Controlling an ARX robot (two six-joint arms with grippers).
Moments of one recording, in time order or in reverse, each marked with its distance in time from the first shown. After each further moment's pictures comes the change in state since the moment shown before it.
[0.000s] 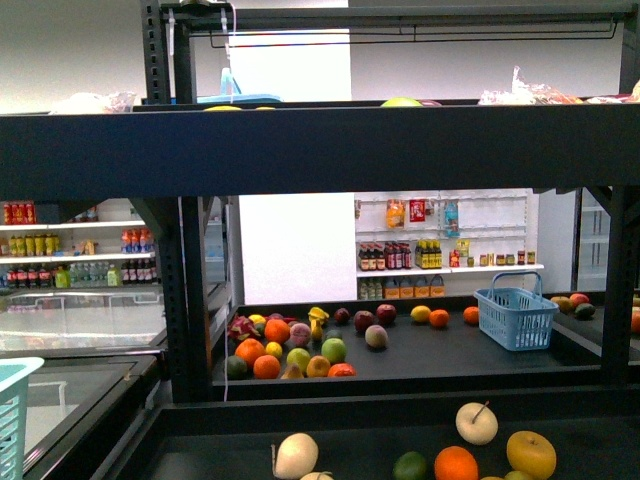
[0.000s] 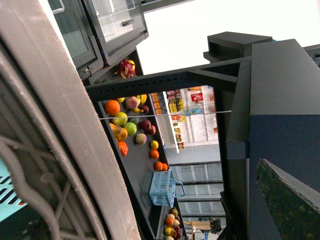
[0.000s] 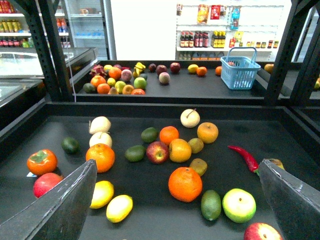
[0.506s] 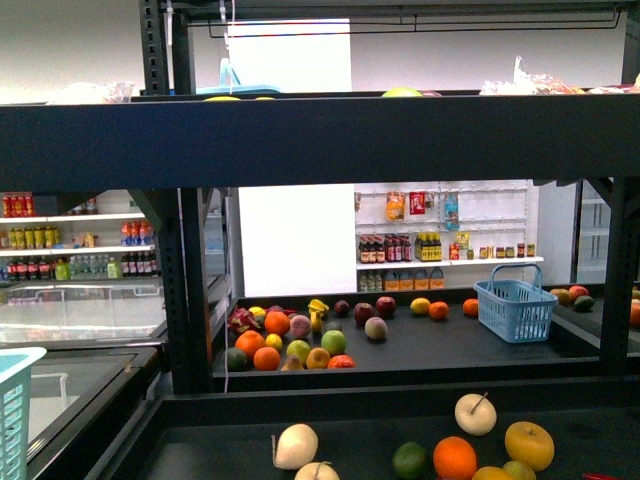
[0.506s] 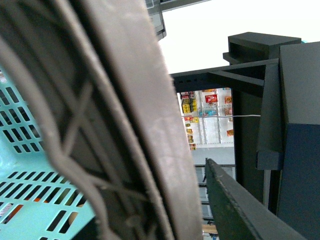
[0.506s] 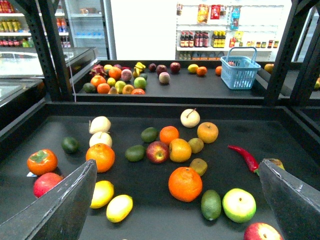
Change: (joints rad) left arm -0.019 0.050 0.035 -0.054 -0.035 0.028; right arm 0.000 0.000 0.000 0.000 0.000 0.000
